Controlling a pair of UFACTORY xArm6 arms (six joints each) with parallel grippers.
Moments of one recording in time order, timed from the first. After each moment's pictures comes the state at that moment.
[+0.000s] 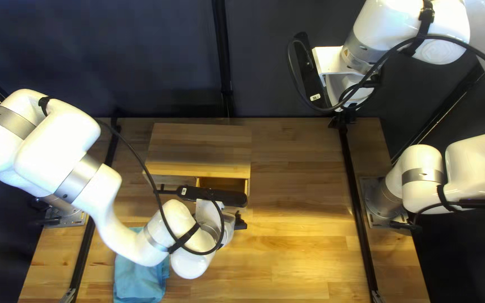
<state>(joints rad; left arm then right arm) -0.47 0.41 -1.34 0.71 1.16 -2.22 -0.24 -0.67 -1.15 -0.04 1.71 -0.36</state>
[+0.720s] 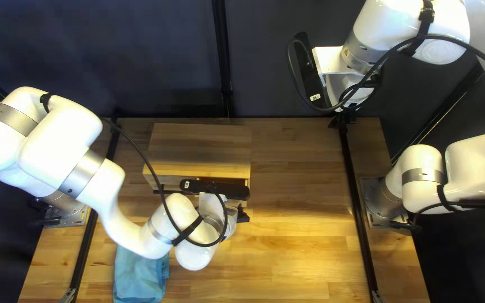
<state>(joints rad) -0.43 0.40 -1.32 0.73 1.13 -2.20 -0.24 -0.67 -1.15 -0.04 1.71 -0.36</state>
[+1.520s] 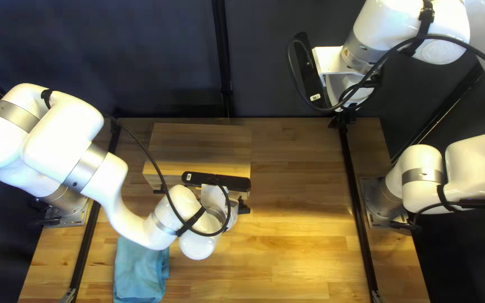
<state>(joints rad) -0.40 0.40 -1.32 0.76 1.15 -2.19 -0.24 -0.67 -1.15 -0.04 1.71 -0.36</state>
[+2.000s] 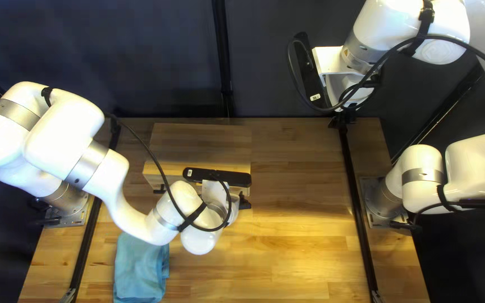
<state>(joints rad) -0.38 0.40 -1.30 0.78 1.14 -2.20 -0.24 -0.67 -1.15 -0.04 1.71 -0.36</state>
